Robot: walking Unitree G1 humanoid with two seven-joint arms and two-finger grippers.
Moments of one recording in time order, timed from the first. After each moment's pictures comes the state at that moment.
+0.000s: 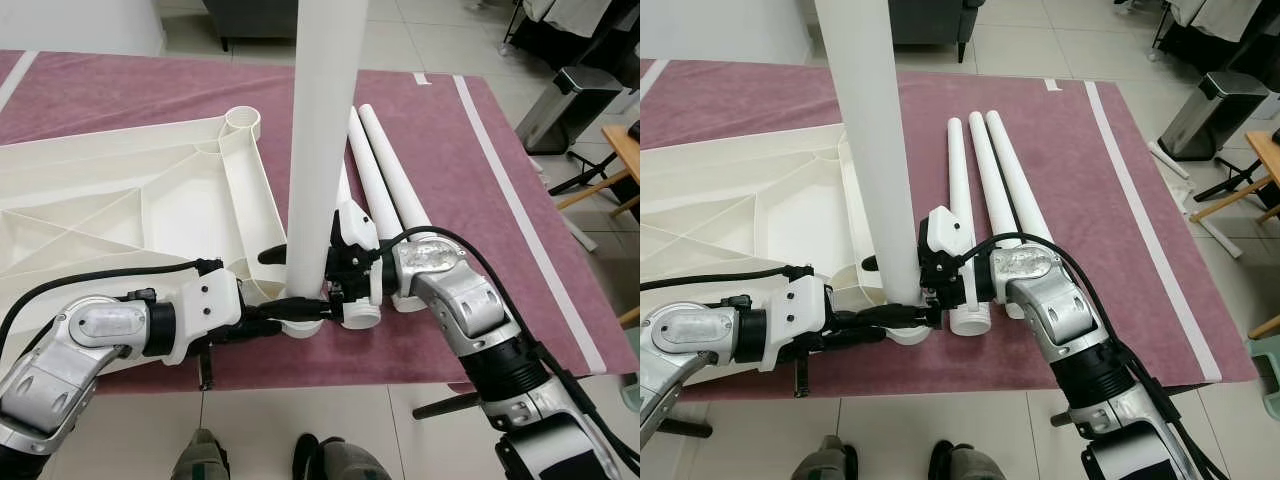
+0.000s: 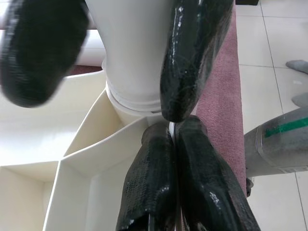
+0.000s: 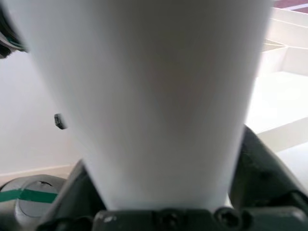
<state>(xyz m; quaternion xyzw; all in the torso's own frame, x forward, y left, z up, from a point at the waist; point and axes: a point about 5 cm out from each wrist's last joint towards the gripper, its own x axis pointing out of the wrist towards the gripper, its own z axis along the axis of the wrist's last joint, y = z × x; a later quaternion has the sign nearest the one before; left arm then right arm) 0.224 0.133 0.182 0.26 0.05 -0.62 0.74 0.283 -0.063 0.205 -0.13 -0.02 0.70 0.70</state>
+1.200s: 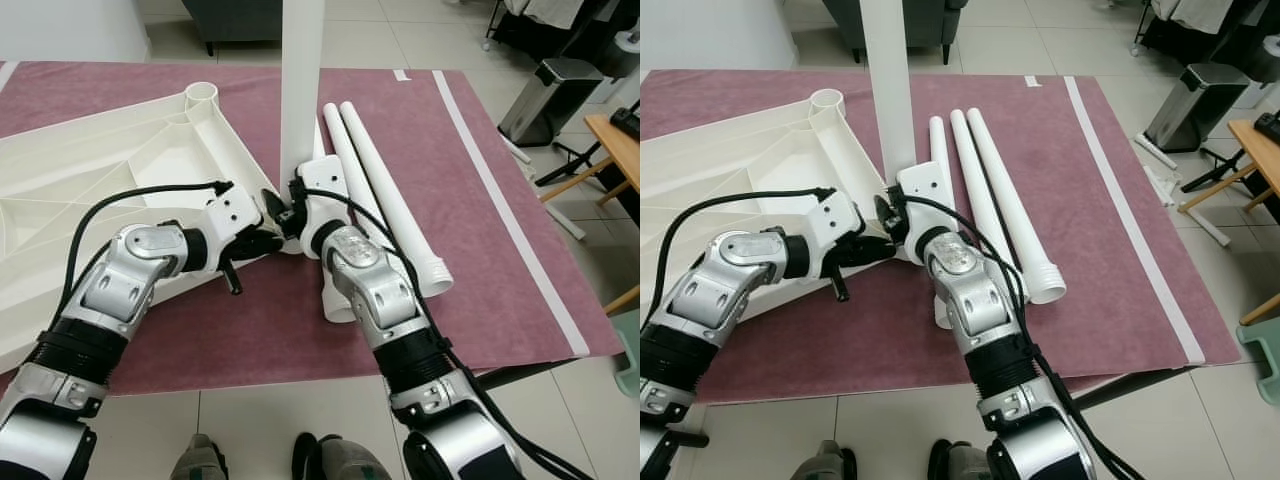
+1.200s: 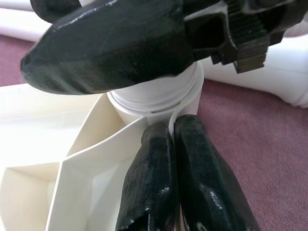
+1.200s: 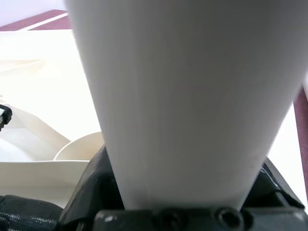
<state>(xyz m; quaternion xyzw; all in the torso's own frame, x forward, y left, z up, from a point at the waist) 0.322 0.119 0.185 0.24 0.06 -0.51 0.82 0.333 -0.021 0.193 -0.05 -0.02 0.26 0.96</state>
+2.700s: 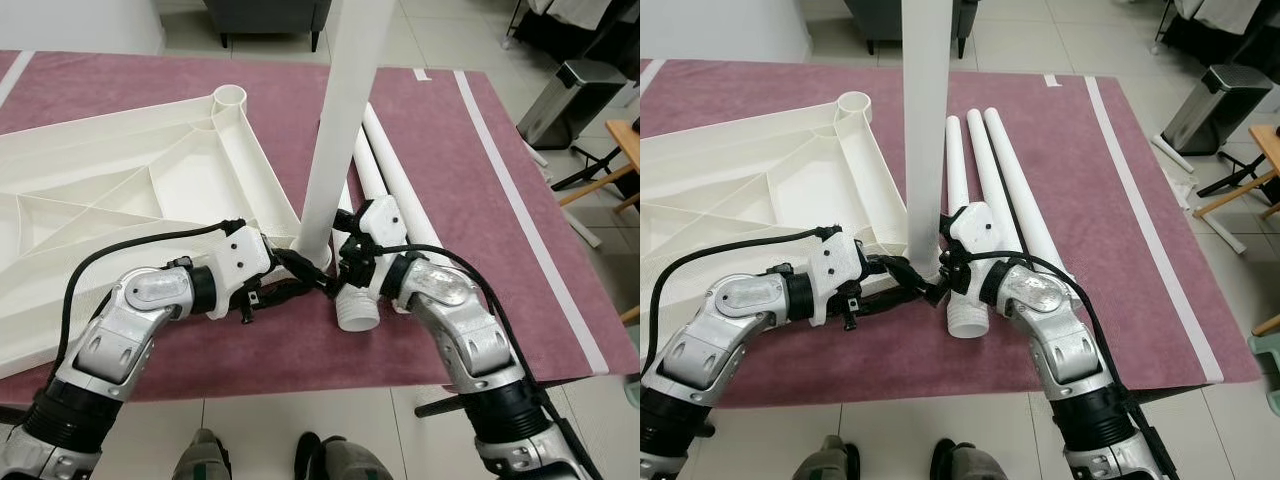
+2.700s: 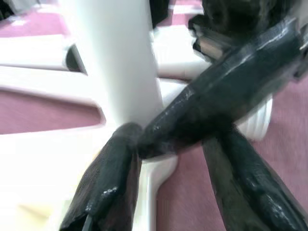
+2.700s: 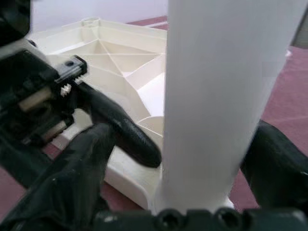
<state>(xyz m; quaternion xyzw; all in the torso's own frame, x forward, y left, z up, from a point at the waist) 0.271 0.111 0.189 0.22 -0.04 -0.55 0.81 0.286 -0.087 0.195 -0.11 -0.06 0.47 0.87</state>
